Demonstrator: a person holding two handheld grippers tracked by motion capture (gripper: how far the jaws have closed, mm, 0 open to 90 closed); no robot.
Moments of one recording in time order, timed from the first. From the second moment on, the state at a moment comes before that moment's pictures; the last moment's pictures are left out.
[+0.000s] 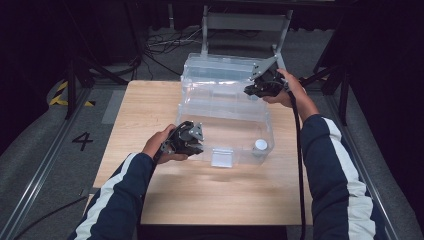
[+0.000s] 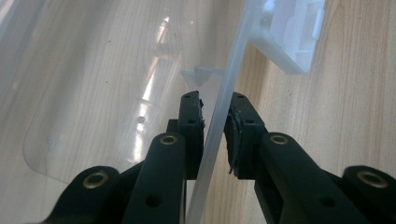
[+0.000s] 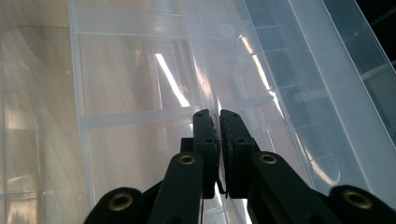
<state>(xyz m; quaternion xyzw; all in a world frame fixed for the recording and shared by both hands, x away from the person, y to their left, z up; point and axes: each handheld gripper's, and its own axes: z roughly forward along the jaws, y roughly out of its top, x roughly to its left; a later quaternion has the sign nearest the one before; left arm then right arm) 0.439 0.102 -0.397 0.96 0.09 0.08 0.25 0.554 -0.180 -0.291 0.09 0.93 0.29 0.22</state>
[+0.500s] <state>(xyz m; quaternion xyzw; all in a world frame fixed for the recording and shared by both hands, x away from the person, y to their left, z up) 0.438 0.103 -0.399 0.96 0.10 0.08 0.26 0.546 -0.179 -0.288 0.09 0.93 0.29 0.22</state>
